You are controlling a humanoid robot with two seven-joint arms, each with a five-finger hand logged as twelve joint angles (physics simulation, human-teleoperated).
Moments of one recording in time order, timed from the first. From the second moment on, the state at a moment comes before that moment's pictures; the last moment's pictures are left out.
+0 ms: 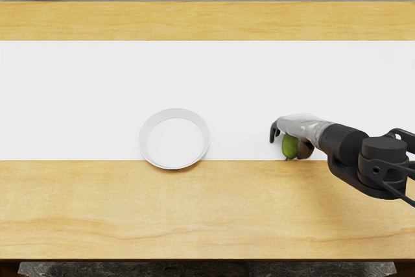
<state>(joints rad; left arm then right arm) -0.07 0.00 -0.02 -0.15 0.00 -0.02 0.23 0.68 -0.61 0.52 1.67 -1.62 0.32 -0.61</state>
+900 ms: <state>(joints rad) -0.07 0.00 -0.02 -0.15 0.00 -0.02 0.23 0.82 -0.57 0.55 1.61 -1.50 0.36 -0.61</state>
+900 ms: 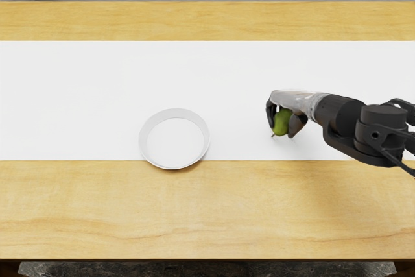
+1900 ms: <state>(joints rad) -0.07 0.00 -0.02 -0.15 0.00 -0.02 0.23 1.00 -0.03 0.51 1.28 -1.48 0.41 -0.61</state>
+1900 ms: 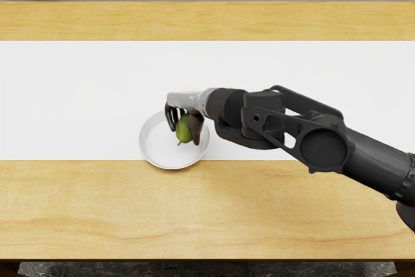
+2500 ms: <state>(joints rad) -0.07 0.00 -0.02 -0.15 0.00 -0.02 0.23 1.05 0.00 0.46 1.20 -1.51 0.40 -0.61</state>
